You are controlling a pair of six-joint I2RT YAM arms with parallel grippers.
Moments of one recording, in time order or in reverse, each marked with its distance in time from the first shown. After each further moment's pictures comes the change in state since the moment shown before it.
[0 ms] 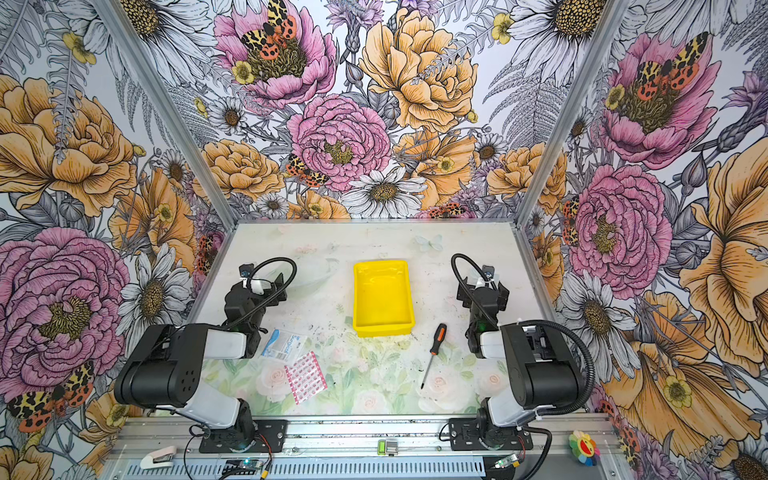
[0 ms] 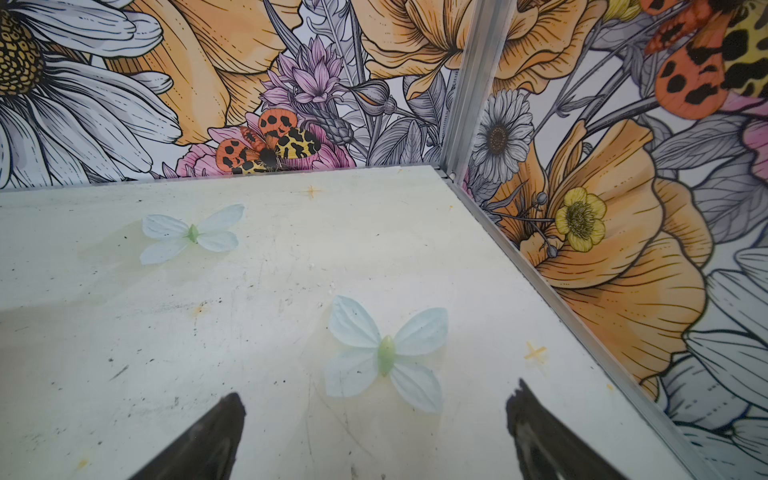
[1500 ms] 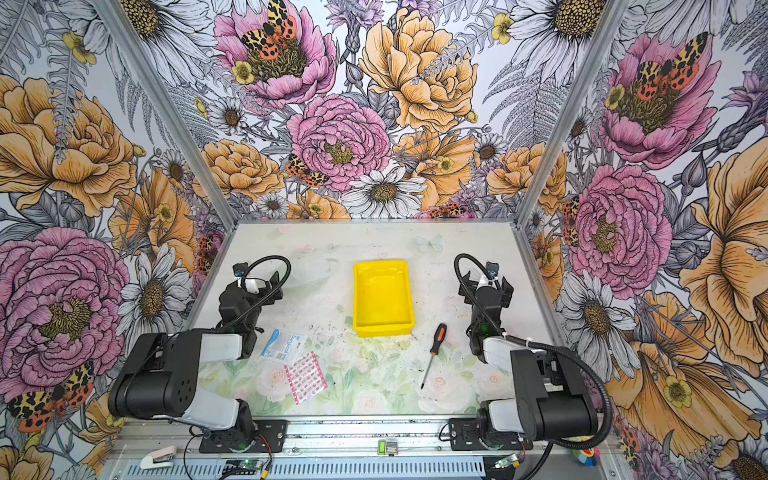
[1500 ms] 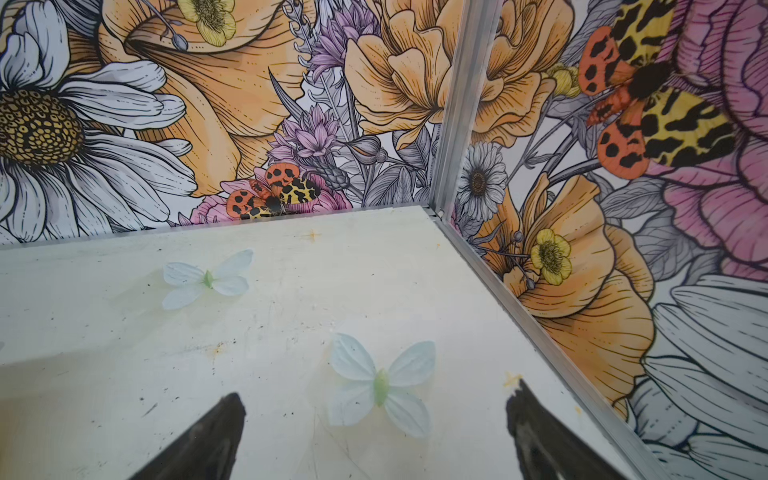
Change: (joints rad) left arm 0.037 -0.094 0.001 -0.075 0.018 -0.020; right arm 0.018 -0.208 -0.005 -0.109 0.036 -0.001
